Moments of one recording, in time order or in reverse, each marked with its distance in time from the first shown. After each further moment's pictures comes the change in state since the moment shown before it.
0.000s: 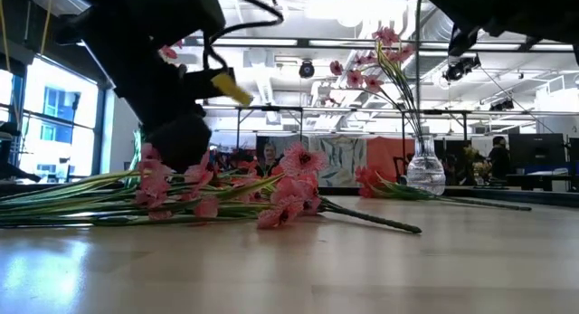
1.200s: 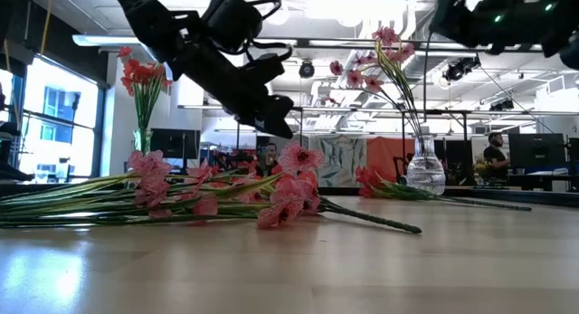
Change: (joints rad) left arm 0.427 0.000 0.000 0.645 0.009 0.532; right arm -0.609 -0.387 0.020 -0.134 0.313 -0.273
